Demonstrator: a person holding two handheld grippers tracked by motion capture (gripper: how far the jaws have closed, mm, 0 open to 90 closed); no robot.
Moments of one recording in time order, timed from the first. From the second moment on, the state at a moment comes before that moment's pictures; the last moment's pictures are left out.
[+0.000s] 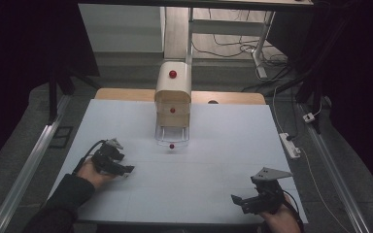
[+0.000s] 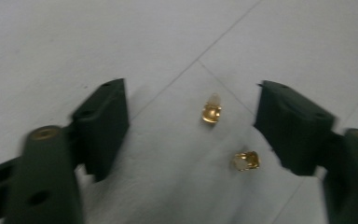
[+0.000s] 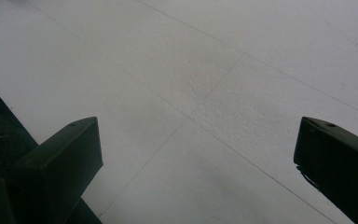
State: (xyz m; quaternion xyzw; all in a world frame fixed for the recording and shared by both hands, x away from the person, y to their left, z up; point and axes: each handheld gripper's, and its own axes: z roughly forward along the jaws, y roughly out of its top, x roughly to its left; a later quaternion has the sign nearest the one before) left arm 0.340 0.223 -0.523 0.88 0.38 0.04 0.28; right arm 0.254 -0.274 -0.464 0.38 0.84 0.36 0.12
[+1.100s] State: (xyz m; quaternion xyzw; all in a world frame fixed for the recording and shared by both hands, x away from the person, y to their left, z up) left arm 0.337 0.216 -0.500 0.86 0.38 0.06 0.34; right arm 0.254 -0.273 -0.464 0.37 0.85 0.35 0.12
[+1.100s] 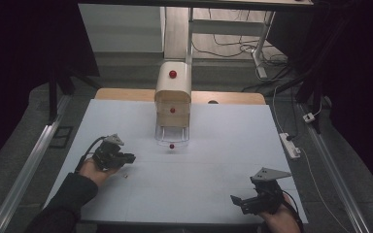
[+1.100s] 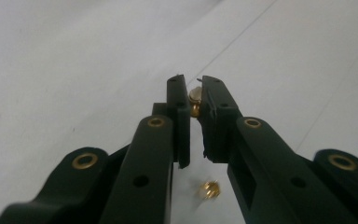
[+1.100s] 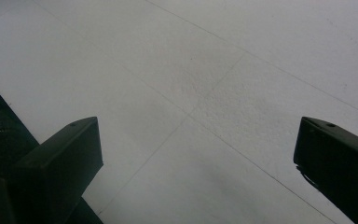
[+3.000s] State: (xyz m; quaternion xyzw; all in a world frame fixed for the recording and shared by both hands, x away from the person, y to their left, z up) left arm 0.410 0.147 -0.484 0.84 0.36 0.11 0.40; right arm 0.254 -0.272 -0.465 0.37 0.85 0.35 0.12
